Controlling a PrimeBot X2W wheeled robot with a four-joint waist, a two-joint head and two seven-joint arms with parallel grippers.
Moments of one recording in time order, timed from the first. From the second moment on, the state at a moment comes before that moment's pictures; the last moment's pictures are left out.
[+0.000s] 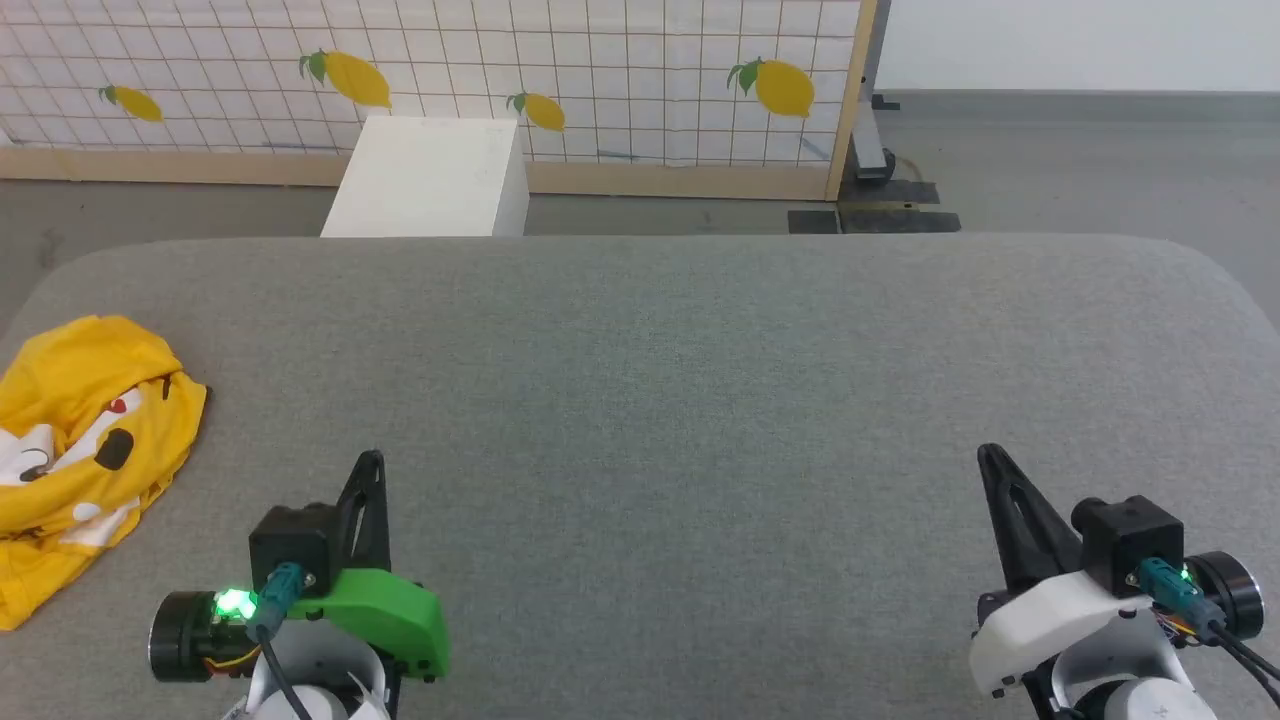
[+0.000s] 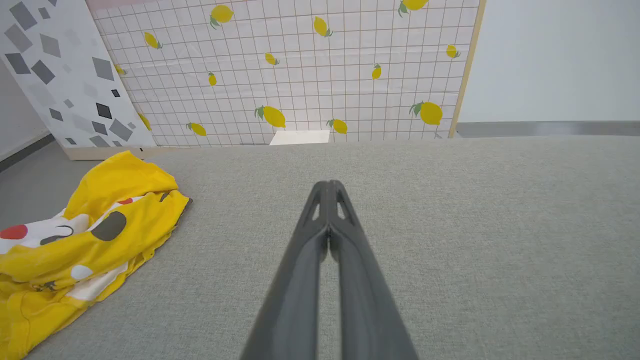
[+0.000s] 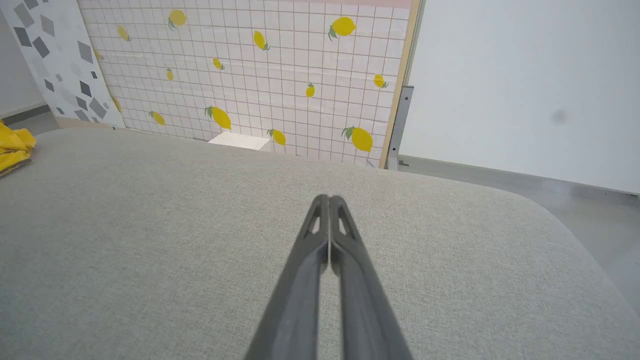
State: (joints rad) left arm -0.01 0.05 0.00 0.00 -0.01 -0.01 0.00; right arm 0.02 -0.05 0.00 0.00 0.01 0.13 0.00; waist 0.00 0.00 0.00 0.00
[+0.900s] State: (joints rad) left arm -0.01 0.05 0.00 0.00 -0.01 -0.01 0.00; right arm 0.02 -0.05 0.00 0.01 0.01 0.13 0.00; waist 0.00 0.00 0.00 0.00
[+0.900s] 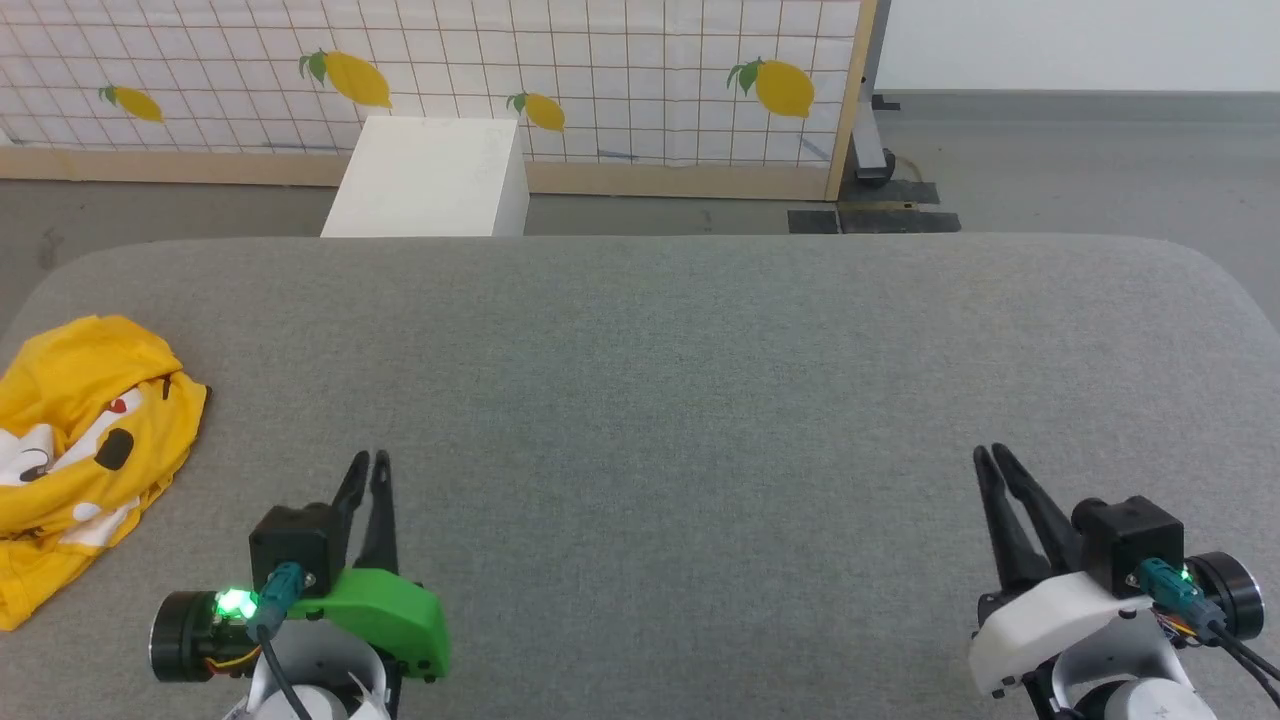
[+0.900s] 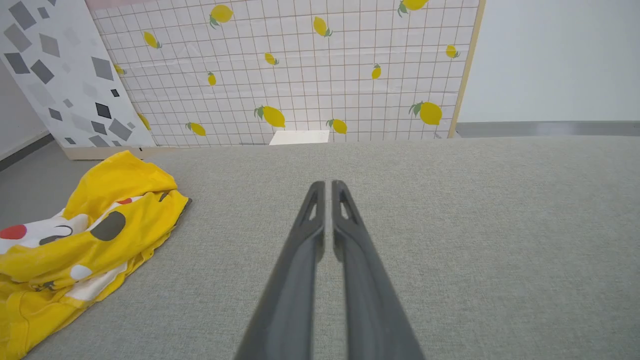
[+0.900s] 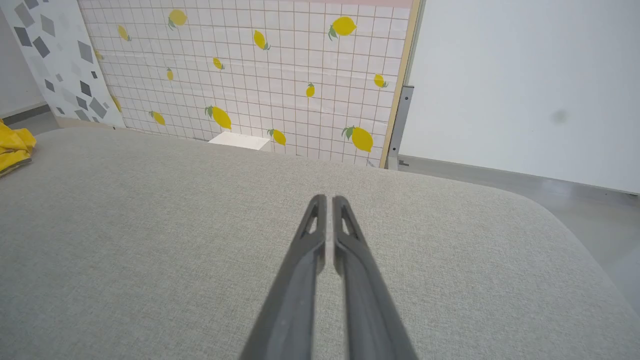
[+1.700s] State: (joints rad) left arm -0.01 0.06 -0.03 0.04 -0.04 0.02 -0.04; right arm 0.02 -0.05 0.00 0.02 0.01 0.13 -0.02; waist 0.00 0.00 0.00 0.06
